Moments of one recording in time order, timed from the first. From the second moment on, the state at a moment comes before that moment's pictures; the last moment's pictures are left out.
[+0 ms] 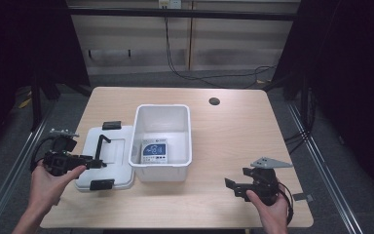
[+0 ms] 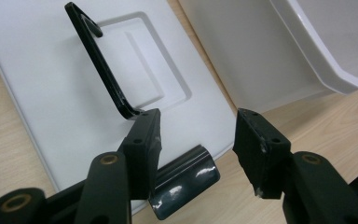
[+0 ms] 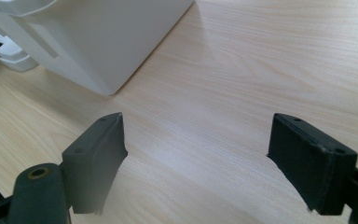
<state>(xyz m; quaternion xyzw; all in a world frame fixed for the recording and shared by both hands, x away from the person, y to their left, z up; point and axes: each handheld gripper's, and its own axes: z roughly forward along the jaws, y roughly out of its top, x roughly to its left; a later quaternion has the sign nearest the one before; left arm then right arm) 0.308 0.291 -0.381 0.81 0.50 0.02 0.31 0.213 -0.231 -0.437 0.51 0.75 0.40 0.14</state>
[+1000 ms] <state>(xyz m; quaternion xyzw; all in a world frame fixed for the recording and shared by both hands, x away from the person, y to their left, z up) 0.372 0.285 -0.390 0.80 0.57 0.00 0.19 0.213 -0.223 -0.439 0.50 0.77 0.38 0.14</state>
